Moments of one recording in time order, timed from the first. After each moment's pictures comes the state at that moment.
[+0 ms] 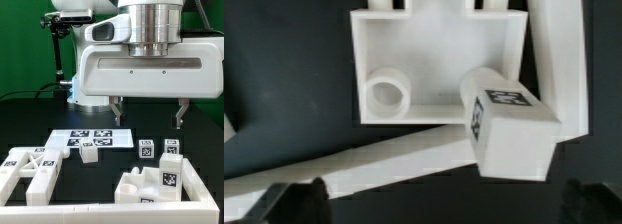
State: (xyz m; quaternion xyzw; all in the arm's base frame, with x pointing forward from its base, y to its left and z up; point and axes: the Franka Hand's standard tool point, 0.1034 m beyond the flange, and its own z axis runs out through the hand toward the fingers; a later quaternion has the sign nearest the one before) arm 0.621 0.063 0.132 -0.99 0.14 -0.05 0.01
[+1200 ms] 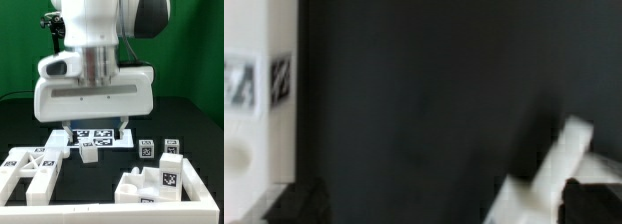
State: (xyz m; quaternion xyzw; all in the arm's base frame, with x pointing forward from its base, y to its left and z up) arm 0.523 -0.012 0.068 -1.00 -0.05 0.03 0.01
